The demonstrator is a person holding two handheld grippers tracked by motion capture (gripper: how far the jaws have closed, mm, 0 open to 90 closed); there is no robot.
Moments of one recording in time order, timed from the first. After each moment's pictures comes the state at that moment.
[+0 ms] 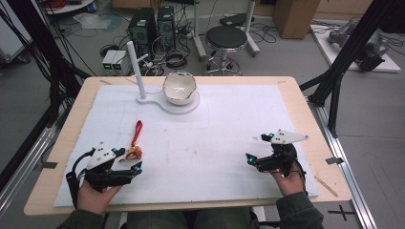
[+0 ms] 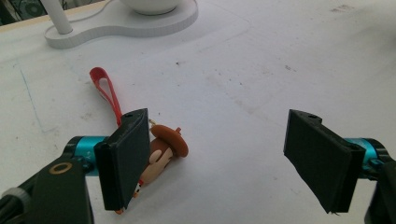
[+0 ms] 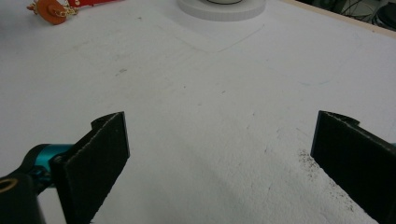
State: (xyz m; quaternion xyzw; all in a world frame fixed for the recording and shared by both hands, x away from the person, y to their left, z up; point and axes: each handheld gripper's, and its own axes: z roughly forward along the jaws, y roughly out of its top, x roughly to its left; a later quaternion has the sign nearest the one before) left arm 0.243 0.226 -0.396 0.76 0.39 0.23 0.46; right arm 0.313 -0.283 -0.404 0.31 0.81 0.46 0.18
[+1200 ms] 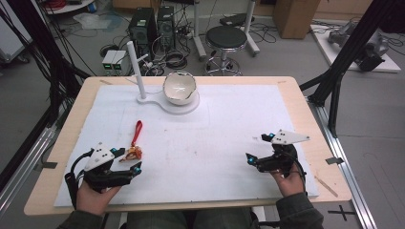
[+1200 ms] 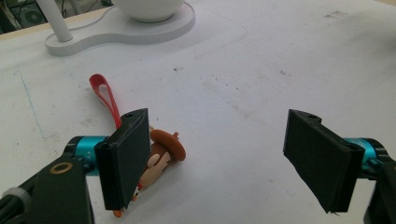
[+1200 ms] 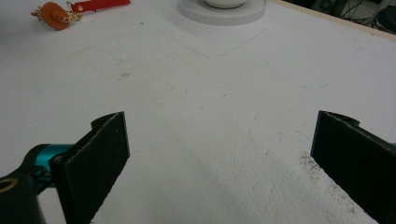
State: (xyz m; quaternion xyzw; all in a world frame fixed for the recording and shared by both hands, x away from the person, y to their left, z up) left arm 0.240 0.228 -0.393 0.76 0.38 0.24 0.47; right arm 0.310 -0.284 -0.402 0.31 0.80 0.47 0.18
